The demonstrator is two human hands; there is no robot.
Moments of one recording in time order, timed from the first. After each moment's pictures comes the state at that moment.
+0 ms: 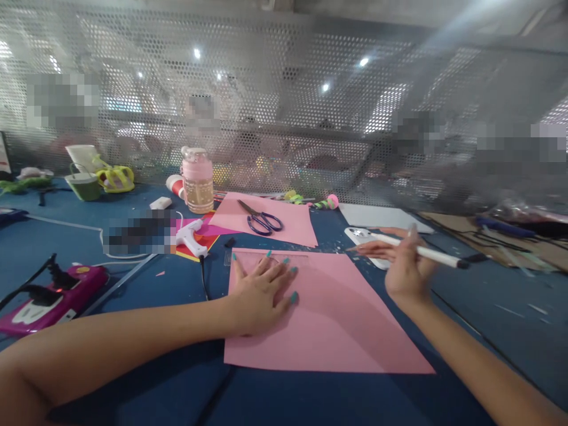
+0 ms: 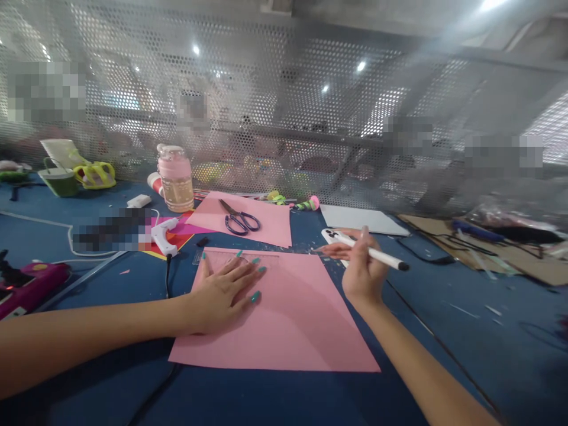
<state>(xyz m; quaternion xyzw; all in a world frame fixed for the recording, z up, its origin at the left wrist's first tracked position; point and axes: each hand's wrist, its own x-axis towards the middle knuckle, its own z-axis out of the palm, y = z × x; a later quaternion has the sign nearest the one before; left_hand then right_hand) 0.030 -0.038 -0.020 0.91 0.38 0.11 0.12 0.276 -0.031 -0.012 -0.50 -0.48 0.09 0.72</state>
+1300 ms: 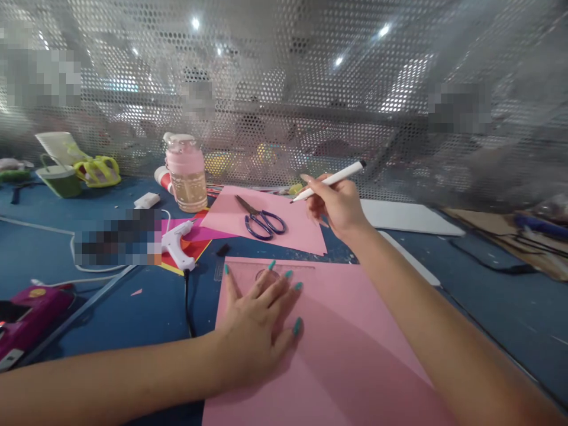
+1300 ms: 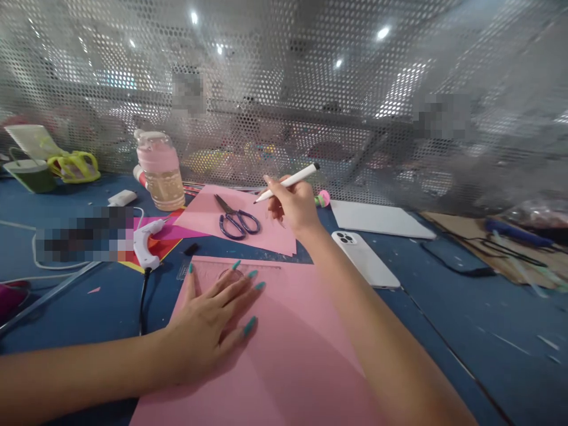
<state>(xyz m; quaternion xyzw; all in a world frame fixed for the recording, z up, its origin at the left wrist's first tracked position) 0.032 -0.041 -0.017 0.90 0.38 0.15 0.14 0.212 0.078 0.047 -0.41 -0.56 0.37 0.62</state>
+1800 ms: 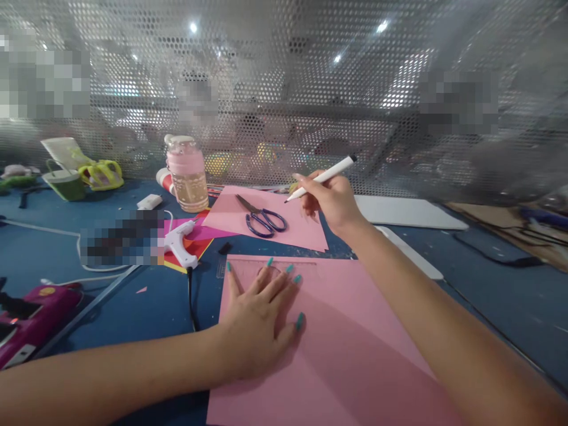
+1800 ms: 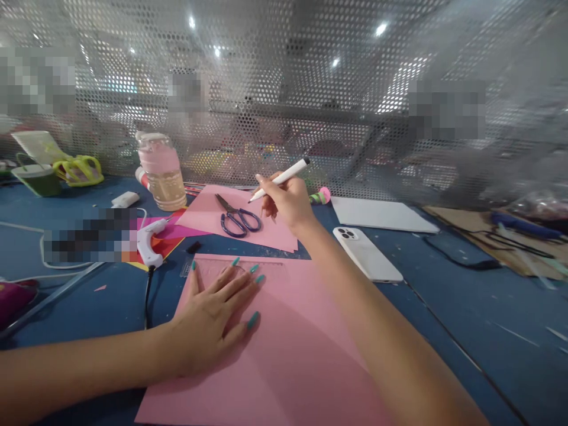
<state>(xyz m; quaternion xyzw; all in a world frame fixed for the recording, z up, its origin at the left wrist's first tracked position) 0.033 -0.041 -0.013 0.91 0.39 0.11 0.13 0.205 0.074 0.051 -0.40 -0.59 0.35 0.61</state>
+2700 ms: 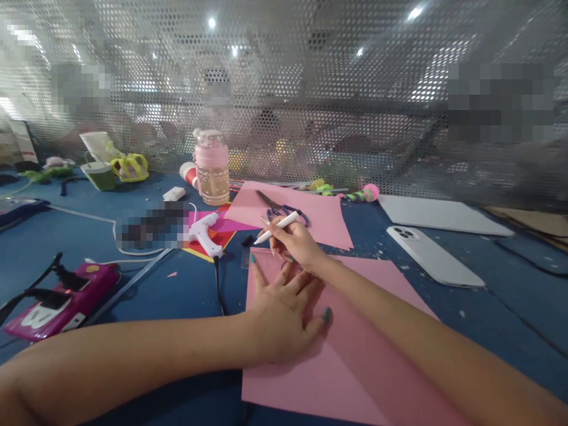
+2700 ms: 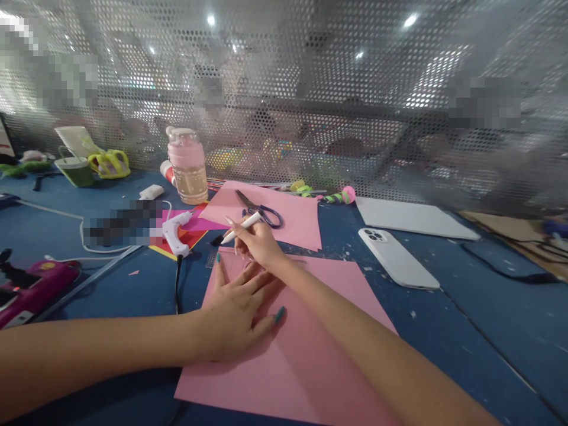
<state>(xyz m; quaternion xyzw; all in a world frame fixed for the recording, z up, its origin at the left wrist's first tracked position) 0.033 -0.045 -0.015 0.90 0.40 0.12 0.11 0.129 0.050 -0.021 -0.37 -0.58 0.54 0.48</state>
